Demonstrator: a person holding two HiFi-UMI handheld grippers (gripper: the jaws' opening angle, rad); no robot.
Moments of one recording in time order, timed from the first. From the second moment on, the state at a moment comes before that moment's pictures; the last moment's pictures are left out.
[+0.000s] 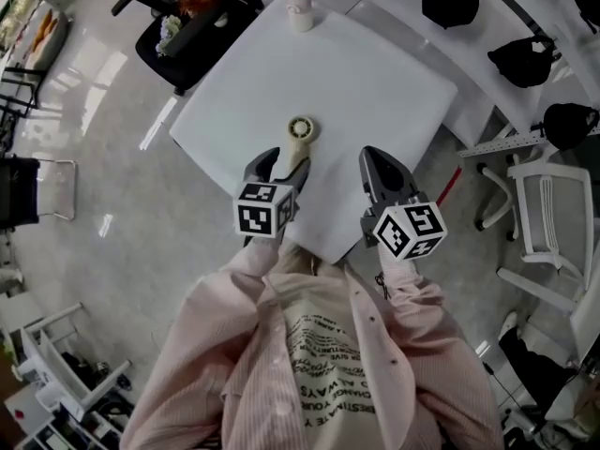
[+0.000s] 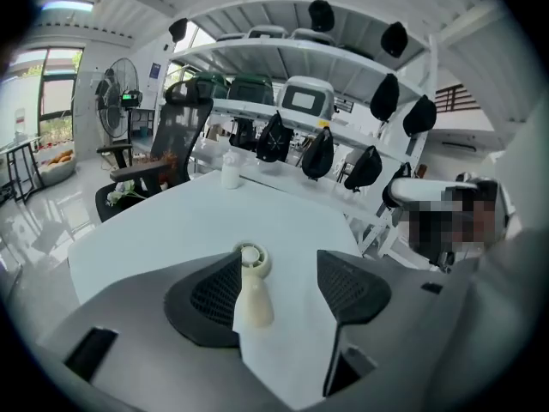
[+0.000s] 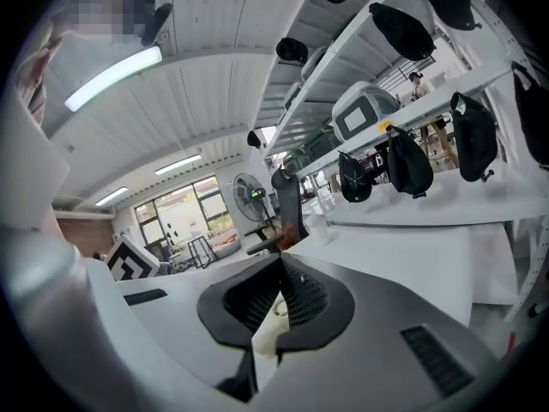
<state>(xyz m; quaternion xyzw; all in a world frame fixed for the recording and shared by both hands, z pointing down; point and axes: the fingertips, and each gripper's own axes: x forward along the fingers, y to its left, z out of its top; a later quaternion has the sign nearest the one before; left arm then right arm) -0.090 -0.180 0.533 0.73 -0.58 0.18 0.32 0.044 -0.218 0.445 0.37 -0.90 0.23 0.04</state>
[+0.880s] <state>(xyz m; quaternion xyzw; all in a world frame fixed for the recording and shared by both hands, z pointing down) -0.097 -0.211 0.649 0.68 -0.53 0.25 0.44 0.007 -0.249 0.506 0.38 -0.88 0.29 0.07</state>
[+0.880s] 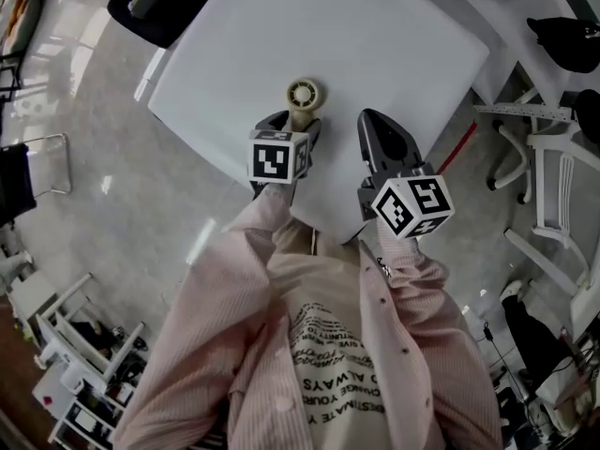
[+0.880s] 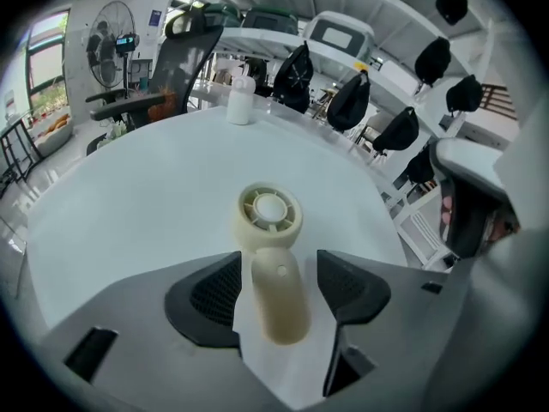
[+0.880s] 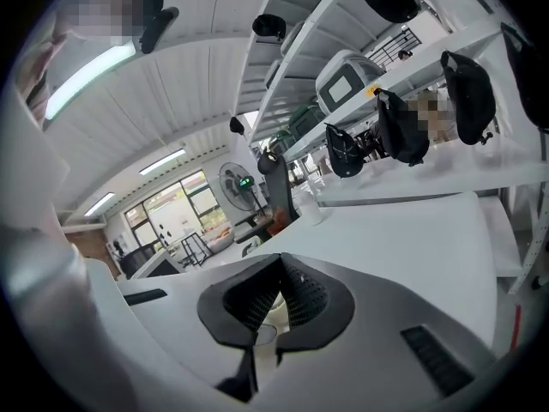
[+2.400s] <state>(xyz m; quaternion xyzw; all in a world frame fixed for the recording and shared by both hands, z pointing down) -0.102 -0.206 0.656 0.66 -0.55 0.30 0.42 0.027 -0.242 0.523 0.42 -0.85 0.31 0.07</state>
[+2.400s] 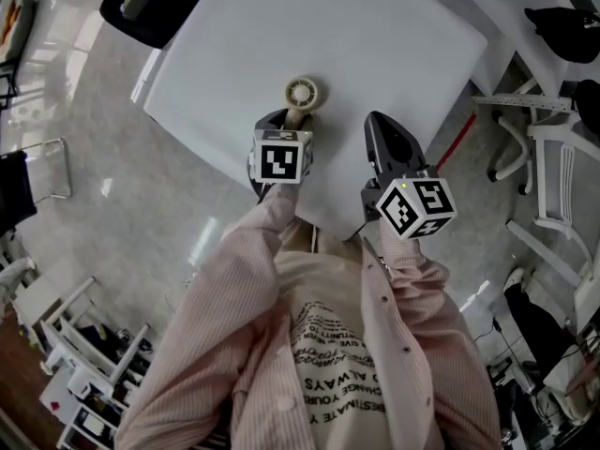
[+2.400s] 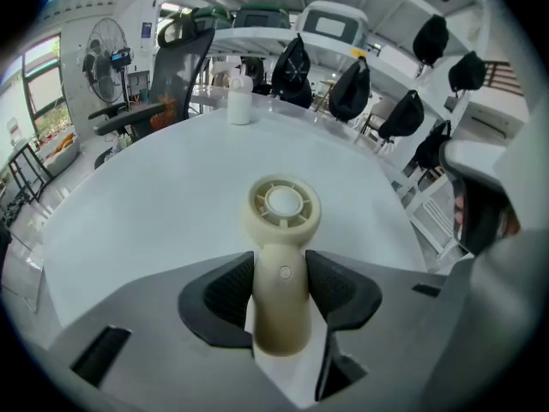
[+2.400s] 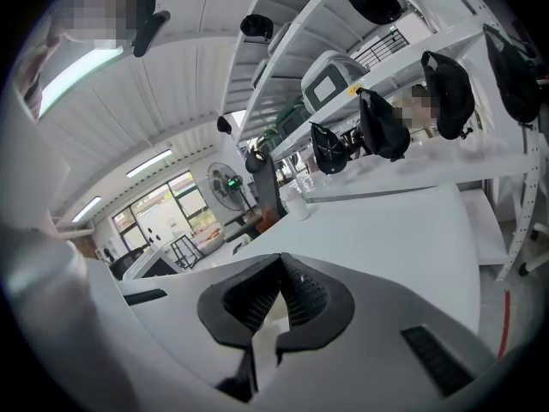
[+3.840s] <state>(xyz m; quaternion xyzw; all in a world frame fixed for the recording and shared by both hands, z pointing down) -0.140 -0.186 0.422 0.76 -0.60 0.09 0.24 0.033 -0.222 0.413 0.41 -0.89 0.21 0.02</state>
